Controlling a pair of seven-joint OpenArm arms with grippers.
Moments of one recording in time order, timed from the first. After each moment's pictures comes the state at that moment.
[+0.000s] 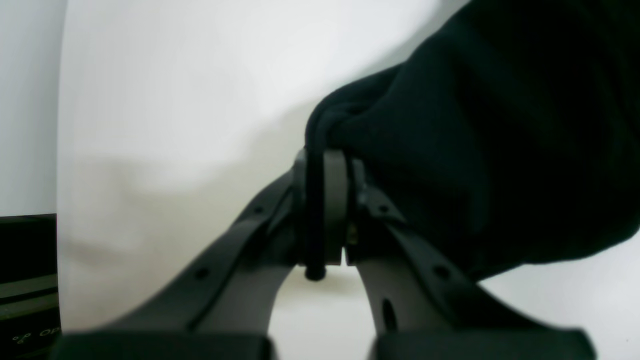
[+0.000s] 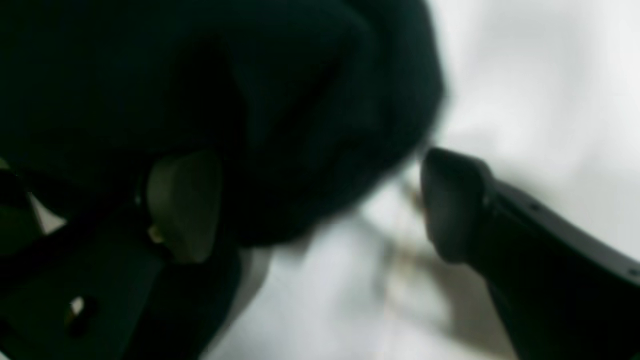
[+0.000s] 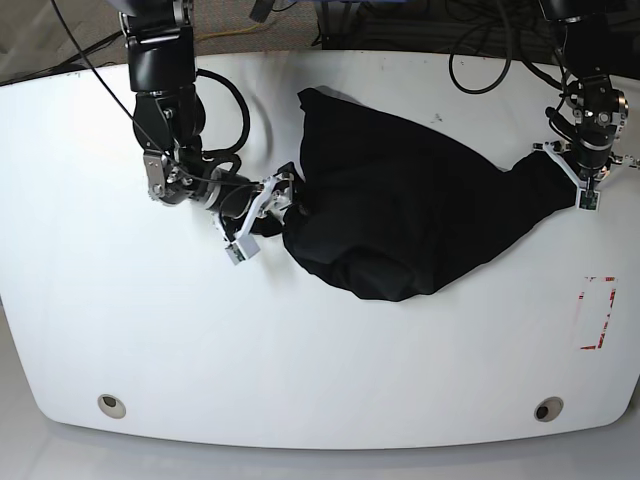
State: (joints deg) left arm 14.1 -18.6 -24.3 92.5 3.8 -19.2 33.6; right arm 7.9 10.2 -4.4 71.3 38.6 35.9 -45.0
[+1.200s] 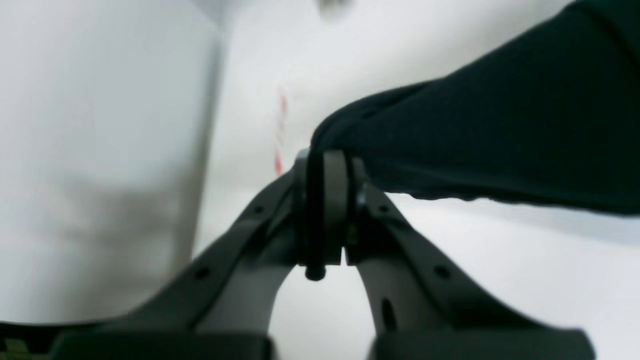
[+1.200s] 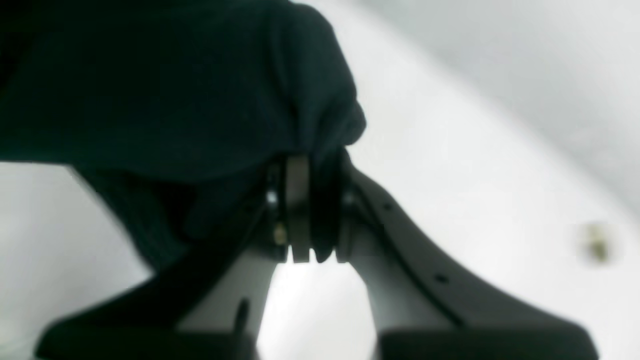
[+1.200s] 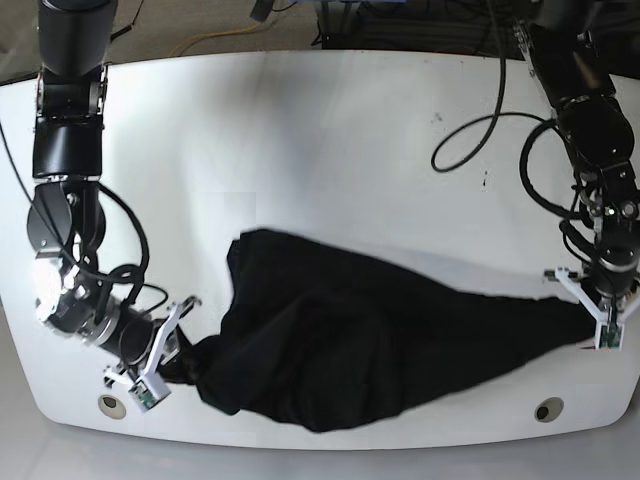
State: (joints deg) left arm -17.2 -18.9 -18.0 107.2 2.9 -19.4 59.5; right arm 33.8 29.7 -6.9 83.9 38.2 36.9 -47.2
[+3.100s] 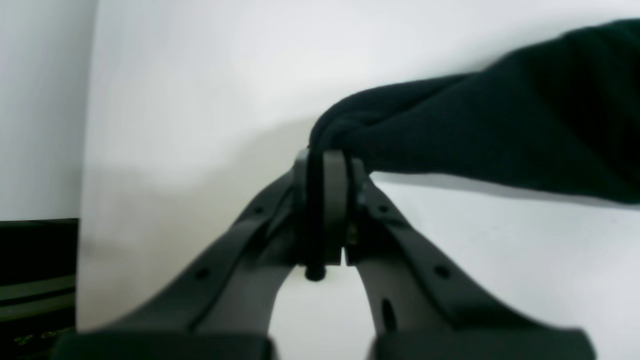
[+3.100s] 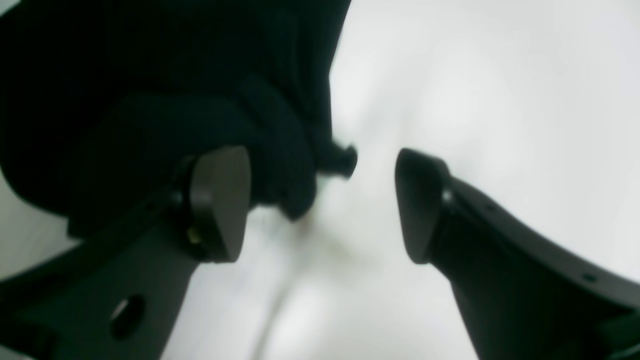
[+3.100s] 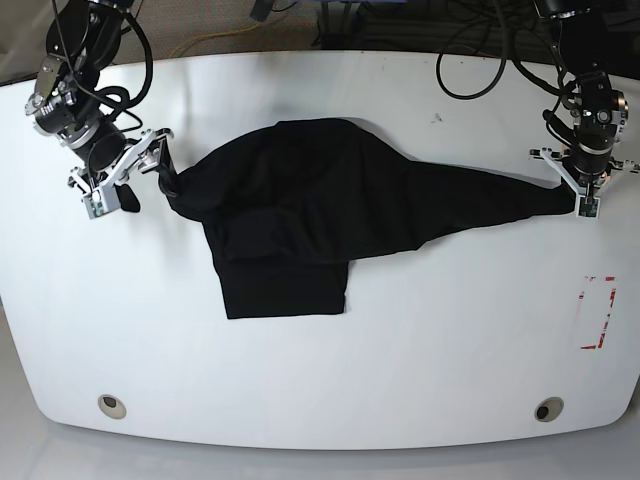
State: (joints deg) left arm 13.5 -16.3 -25.0 100.2 3.4 -19.2 38.7; right arm -11.7 16.0 29.4 105.8 38.1 40.6 -55.6
